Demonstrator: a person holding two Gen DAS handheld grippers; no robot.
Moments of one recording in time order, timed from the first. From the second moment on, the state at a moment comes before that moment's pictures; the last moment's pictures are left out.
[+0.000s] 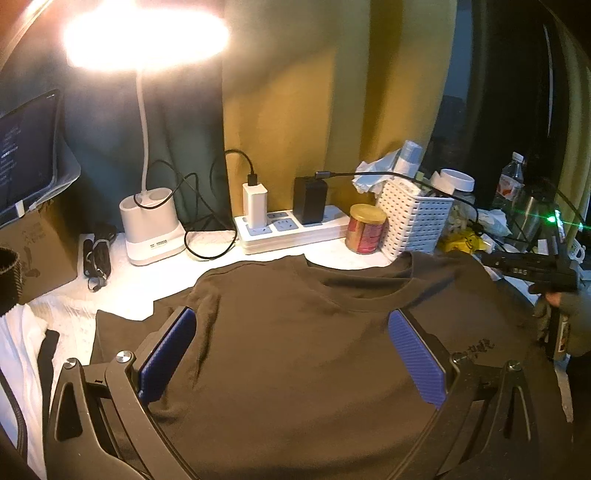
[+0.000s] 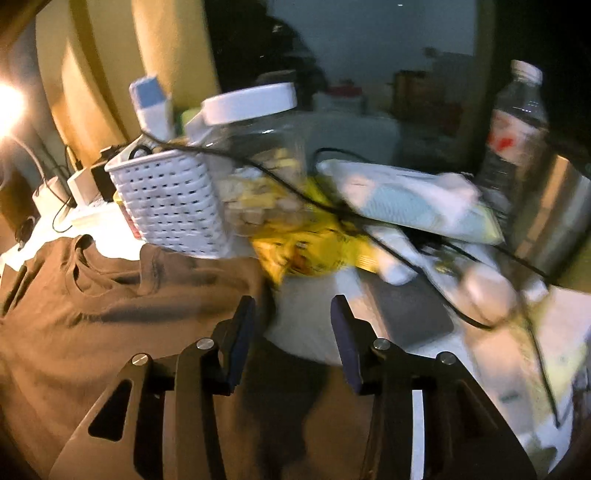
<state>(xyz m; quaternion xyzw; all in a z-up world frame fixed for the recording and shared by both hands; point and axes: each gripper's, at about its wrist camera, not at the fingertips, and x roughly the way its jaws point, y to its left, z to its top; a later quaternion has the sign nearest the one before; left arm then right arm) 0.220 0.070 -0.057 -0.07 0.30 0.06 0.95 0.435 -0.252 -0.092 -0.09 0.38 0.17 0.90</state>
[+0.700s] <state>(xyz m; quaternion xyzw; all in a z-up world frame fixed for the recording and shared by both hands) 0.196 0.034 -0.042 -0.05 0.30 0.06 0.95 0.389 -0.305 -0.124 -0.09 0.42 0.18 0.89</state>
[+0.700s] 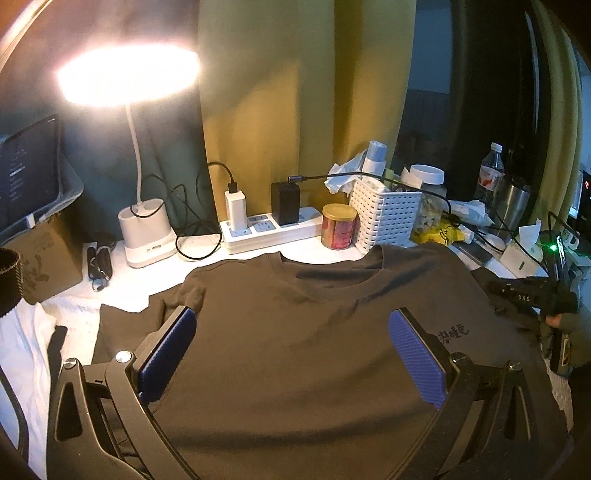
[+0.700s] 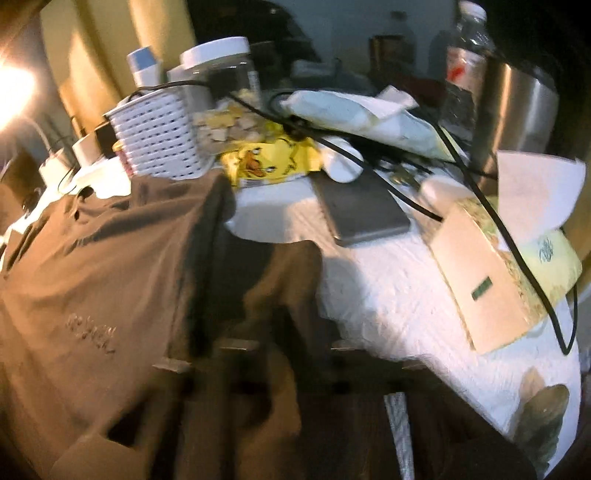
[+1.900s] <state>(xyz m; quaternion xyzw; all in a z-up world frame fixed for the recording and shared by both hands) 0.142 0.102 -0.040 -0.08 0.27 0.05 0.96 0.331 -0.225 -0.056 -0.10 0.35 0.16 0.92</state>
